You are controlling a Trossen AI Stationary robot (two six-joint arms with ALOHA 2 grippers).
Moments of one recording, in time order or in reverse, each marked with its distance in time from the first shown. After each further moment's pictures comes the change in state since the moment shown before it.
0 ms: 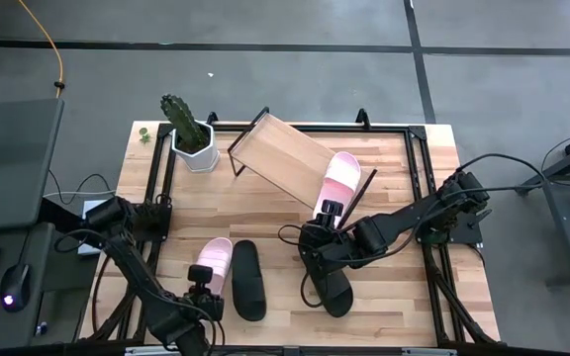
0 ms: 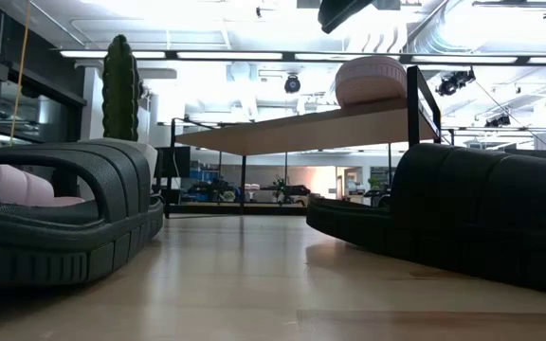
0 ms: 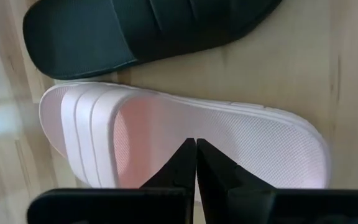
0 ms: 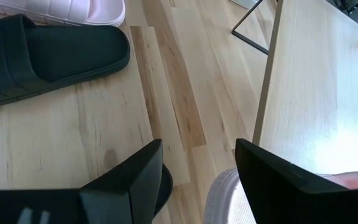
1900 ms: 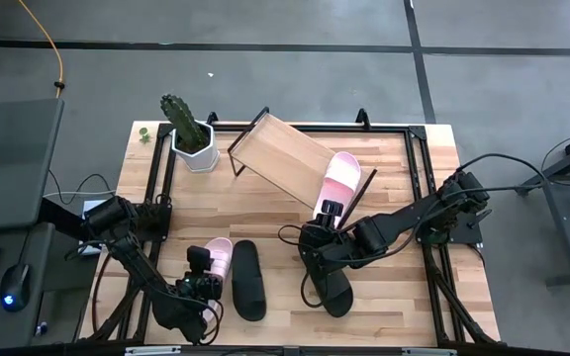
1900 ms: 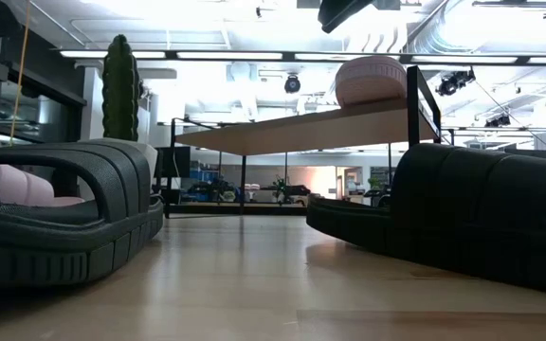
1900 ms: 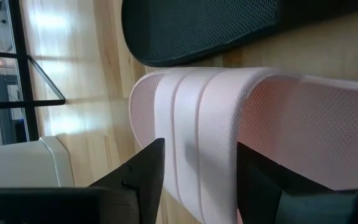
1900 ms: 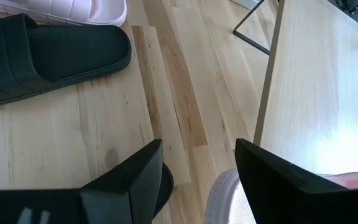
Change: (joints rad) left arm 0.000 0.000 -0.237 -0.024 -0.267 -0.051; right arm 0.000 -0.001 0.000 0.001 -0.004 -0.003
